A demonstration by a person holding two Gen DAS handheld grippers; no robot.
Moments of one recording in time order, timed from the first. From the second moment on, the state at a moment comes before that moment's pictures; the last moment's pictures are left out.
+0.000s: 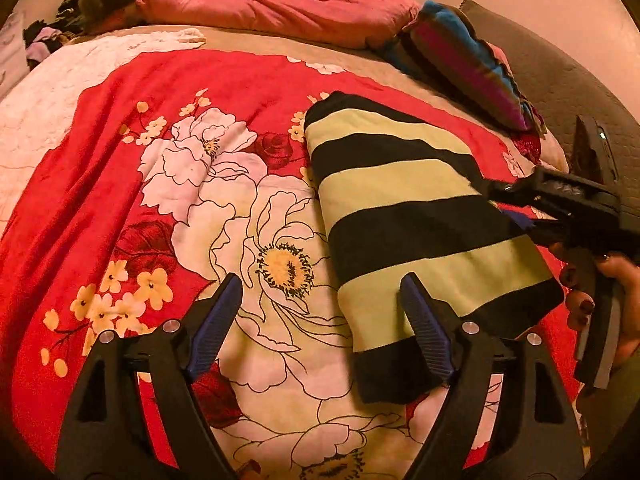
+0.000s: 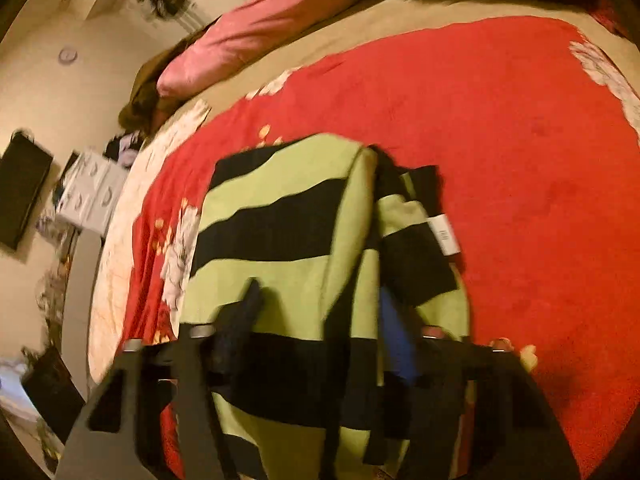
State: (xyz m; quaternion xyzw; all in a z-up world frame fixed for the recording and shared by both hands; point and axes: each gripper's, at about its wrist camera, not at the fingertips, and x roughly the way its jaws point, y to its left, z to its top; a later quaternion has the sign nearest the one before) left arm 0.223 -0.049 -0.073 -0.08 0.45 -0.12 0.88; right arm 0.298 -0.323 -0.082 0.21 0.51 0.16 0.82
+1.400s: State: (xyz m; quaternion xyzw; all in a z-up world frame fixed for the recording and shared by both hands) left arm 0.219 -0.079 -0.090 -0.03 0.47 -0.12 0.87; right arm 0.220 -0.352 -0.097 0.07 0.47 0.12 0.87
